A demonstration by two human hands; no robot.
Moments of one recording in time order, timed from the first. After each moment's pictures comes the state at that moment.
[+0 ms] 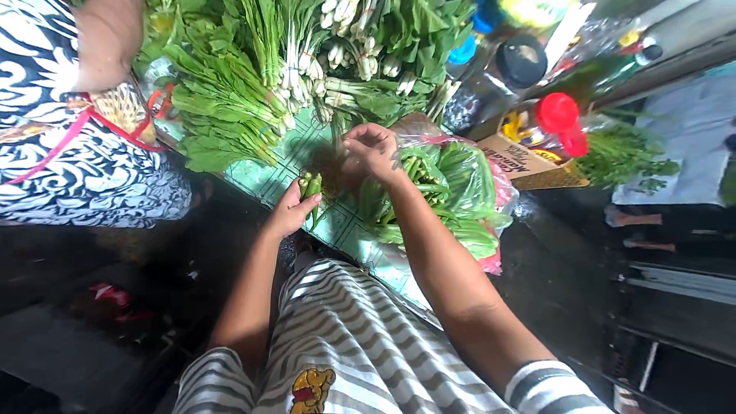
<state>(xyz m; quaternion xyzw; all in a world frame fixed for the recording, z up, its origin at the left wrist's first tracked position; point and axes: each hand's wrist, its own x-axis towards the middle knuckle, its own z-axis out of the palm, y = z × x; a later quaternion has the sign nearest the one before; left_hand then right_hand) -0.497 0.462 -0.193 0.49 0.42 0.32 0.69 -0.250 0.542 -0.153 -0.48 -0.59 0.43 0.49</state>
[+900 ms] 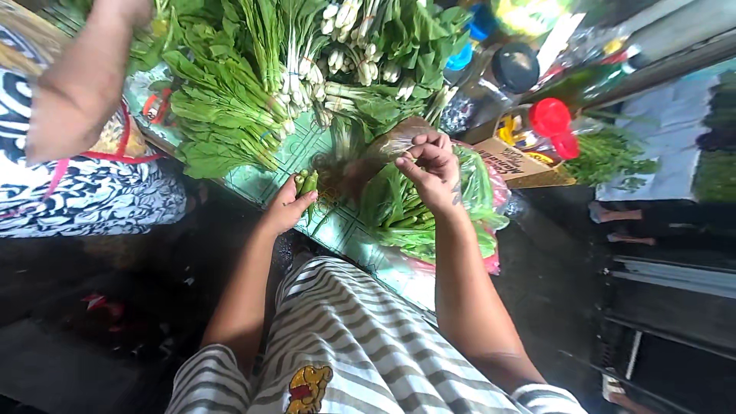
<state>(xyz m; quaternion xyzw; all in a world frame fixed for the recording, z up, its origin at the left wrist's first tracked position) -0.509 0.486 -0.184 0.50 0.40 0.33 0.69 -0.203 0.475 -0.088 -0.60 -0.61 0.28 0.43</state>
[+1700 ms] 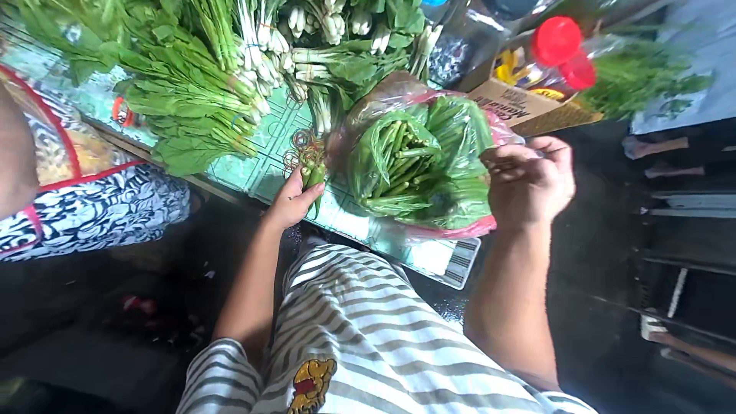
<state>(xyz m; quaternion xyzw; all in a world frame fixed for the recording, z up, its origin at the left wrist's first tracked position) -0.468 0.455 -0.170 0.53 0.38 0.27 0.71 -0.098 0.347 -0.077 -0.58 -0.33 0.30 0.68</state>
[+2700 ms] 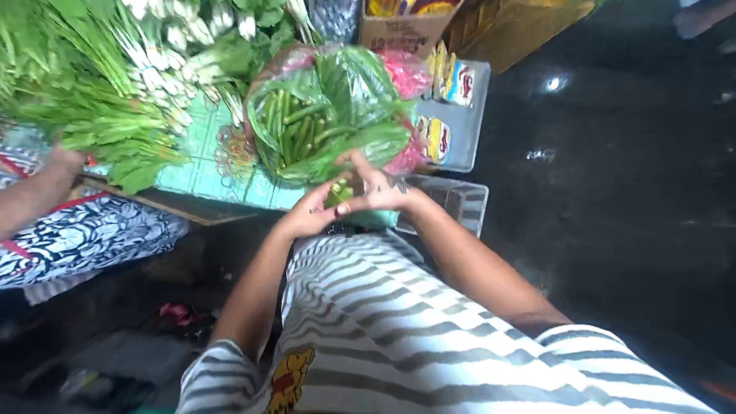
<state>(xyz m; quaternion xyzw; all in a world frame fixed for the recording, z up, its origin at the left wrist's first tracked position) -0.289 0.296 -0.123 0.66 0.24 0.06 0.71 -0.080 0.235 -0.123 -0.51 -0.54 0.57 0.36</state>
